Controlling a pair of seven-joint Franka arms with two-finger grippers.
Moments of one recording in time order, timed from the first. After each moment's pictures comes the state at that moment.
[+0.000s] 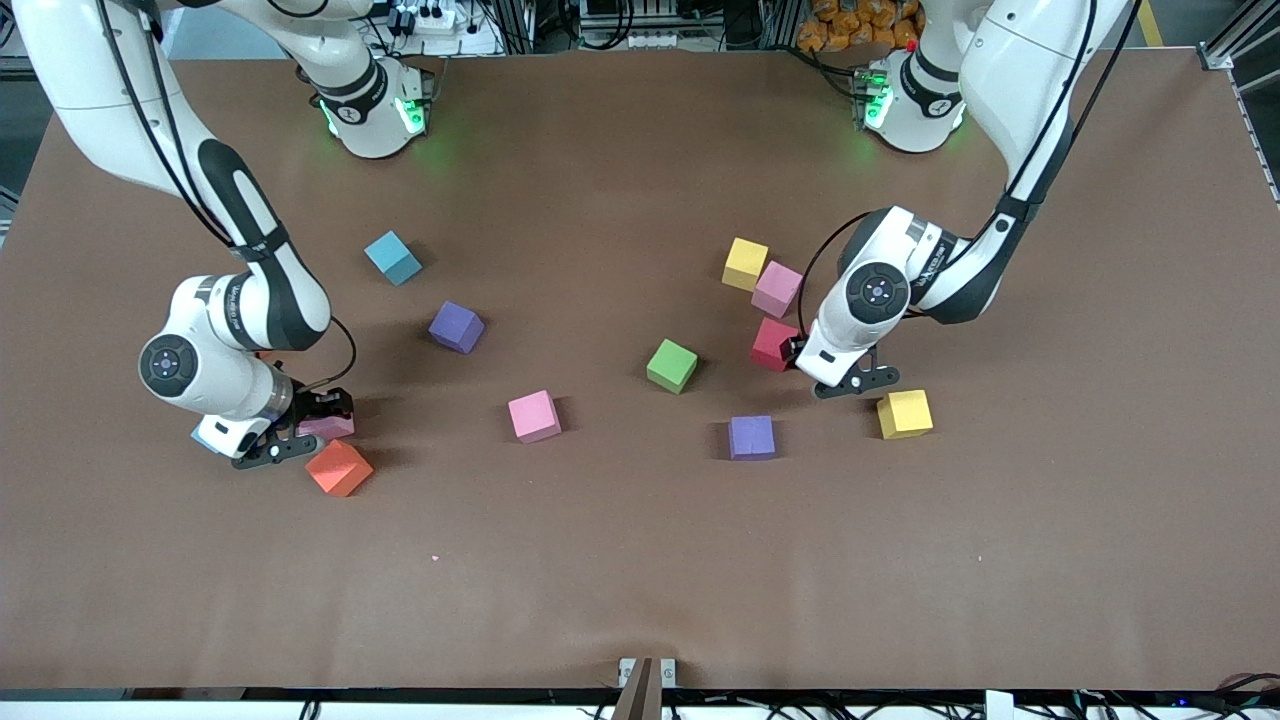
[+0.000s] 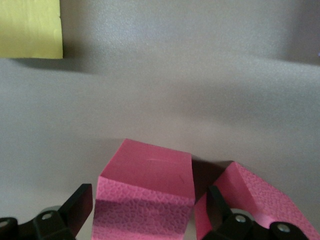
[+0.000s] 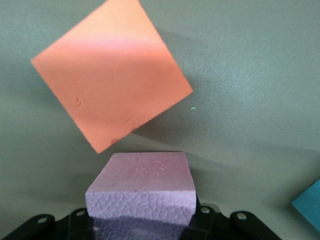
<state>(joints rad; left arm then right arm) -0.16 0.47 -0.30 -2.08 0.18 2.35 -0.76 -0.07 0.54 0.06 -1.95 -0.02 2.43 -0.24</state>
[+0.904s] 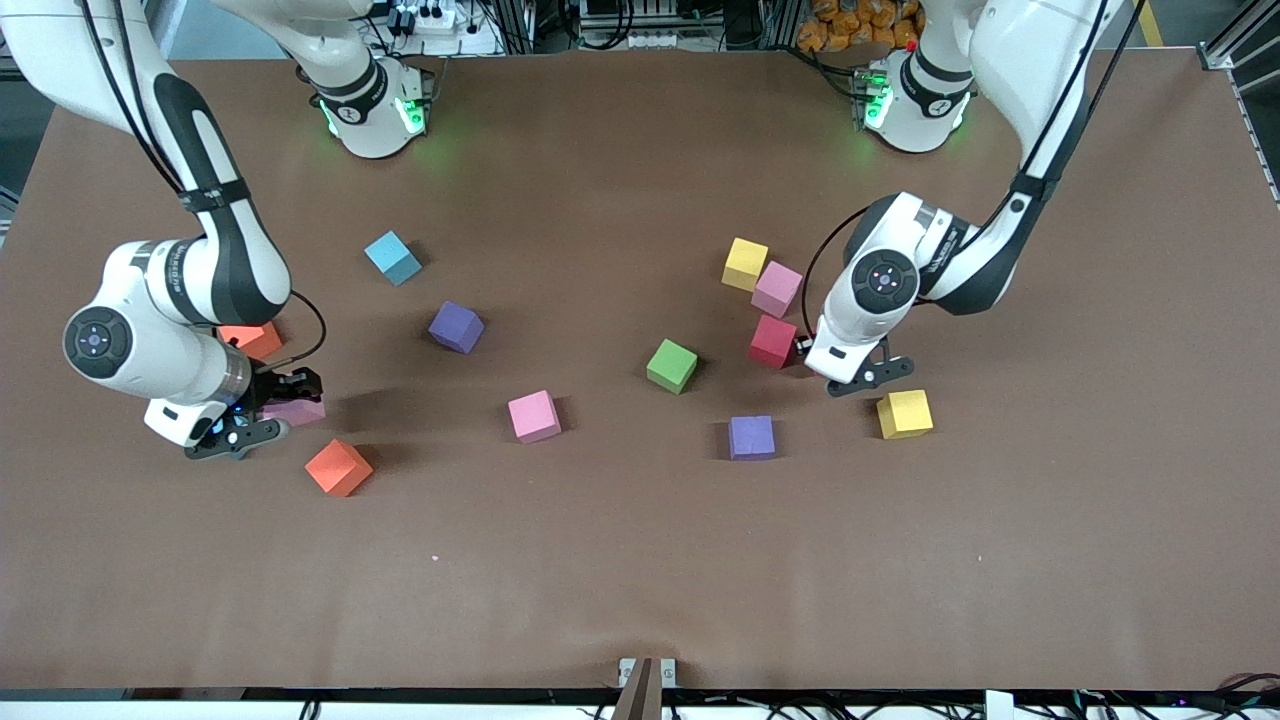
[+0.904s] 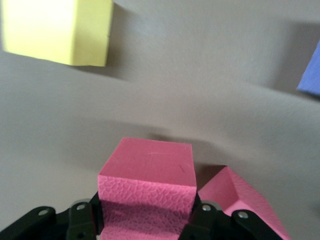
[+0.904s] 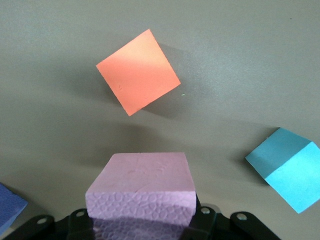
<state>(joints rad) -0.16 0.38 -0.31 -2.06 0.18 2.25 -0.92 -0.08 0.38 0.07 -1.92 -0.02 2.20 -0.26</state>
